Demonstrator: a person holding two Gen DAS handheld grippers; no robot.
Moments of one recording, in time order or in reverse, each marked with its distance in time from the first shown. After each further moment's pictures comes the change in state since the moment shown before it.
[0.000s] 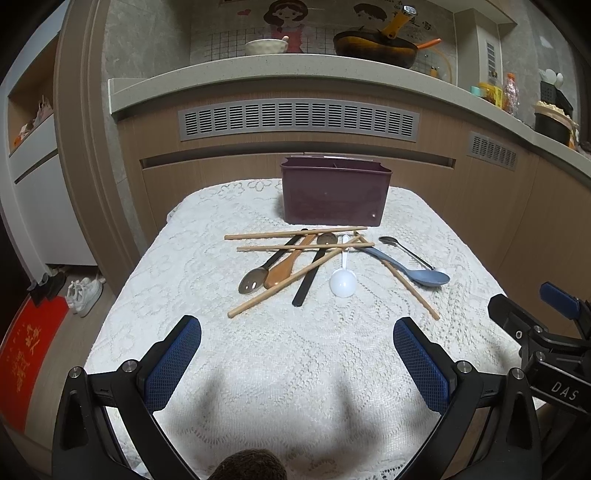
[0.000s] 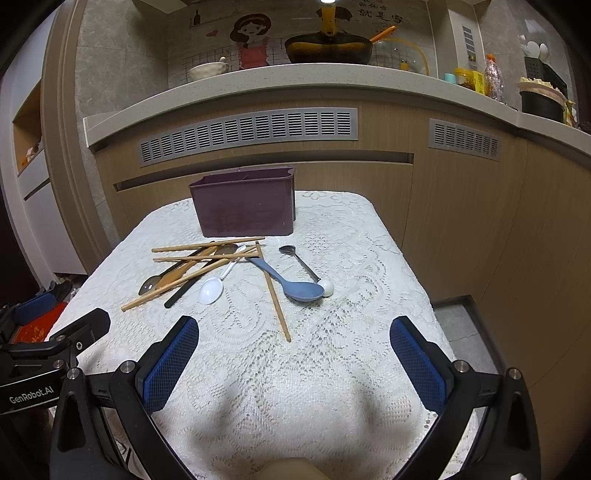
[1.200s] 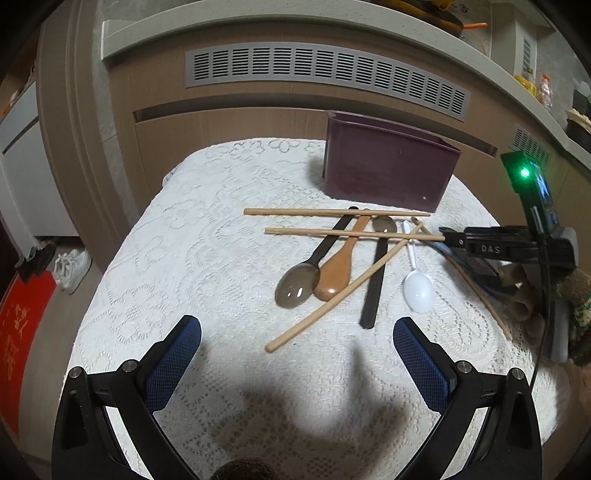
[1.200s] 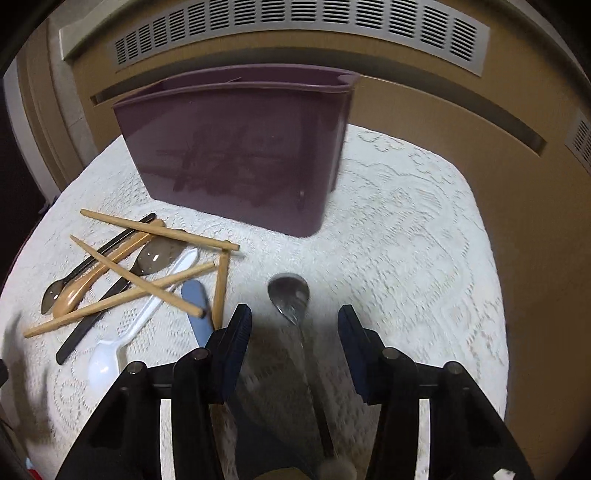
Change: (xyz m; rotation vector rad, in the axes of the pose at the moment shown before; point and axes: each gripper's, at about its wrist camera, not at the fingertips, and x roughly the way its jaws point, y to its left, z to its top) left arm 0.108 0.067 0.014 -0.066 0.144 -0.027; right arm 0.254 0.016 0.075 -0.246 0.364 0.143
